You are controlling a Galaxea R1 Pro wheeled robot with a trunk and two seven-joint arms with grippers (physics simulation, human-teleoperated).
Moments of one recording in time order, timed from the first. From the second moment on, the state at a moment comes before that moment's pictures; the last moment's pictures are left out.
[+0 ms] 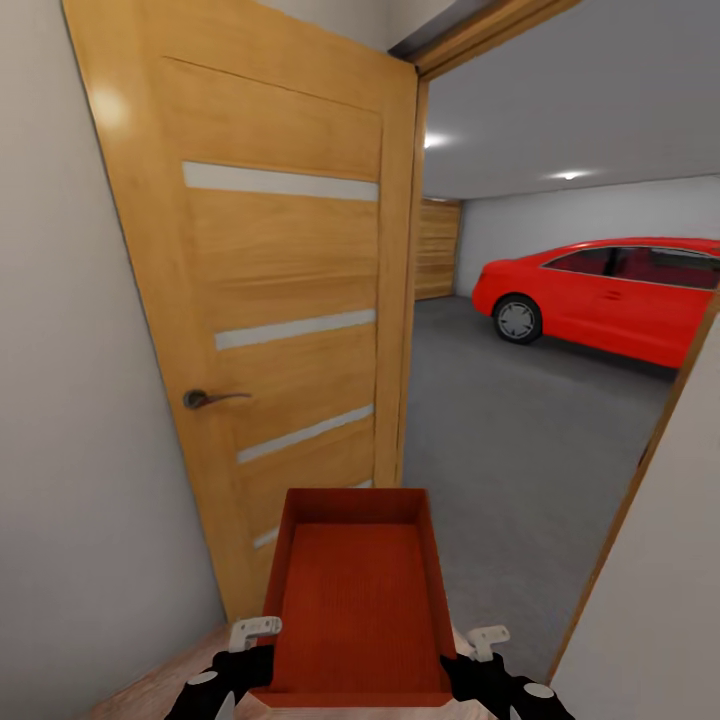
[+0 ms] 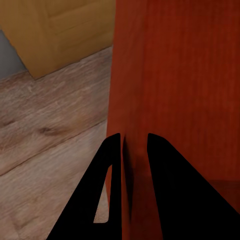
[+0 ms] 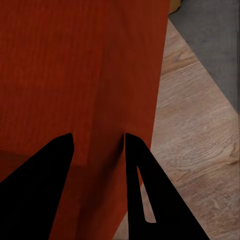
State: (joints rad) left arm -0.30 -0.06 0.01 -0.68 0.09 0.23 0.01; right arm -0.42 -0.01 -0.10 -0.34 0.10 -0.03 0.34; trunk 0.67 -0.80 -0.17
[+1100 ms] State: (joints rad) left arm -0.30 -0.06 0.01 -0.68 0.09 0.23 0.01; right arm -0.42 0.00 -0.10 -0.34 0.10 -0.03 0.34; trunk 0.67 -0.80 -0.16
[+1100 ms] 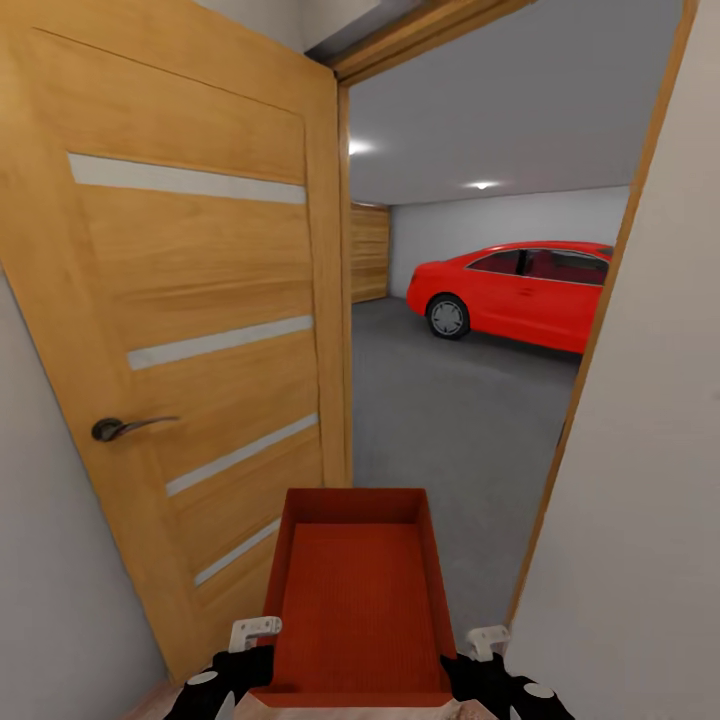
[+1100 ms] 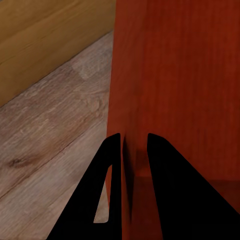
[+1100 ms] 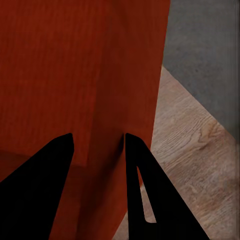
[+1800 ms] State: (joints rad) left arm -0.30 -0.06 0.01 -0.68 0.09 0.23 0.01; right arm -0.42 0.00 -0.10 -0.34 0.10 -0.03 0.34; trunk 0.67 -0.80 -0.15
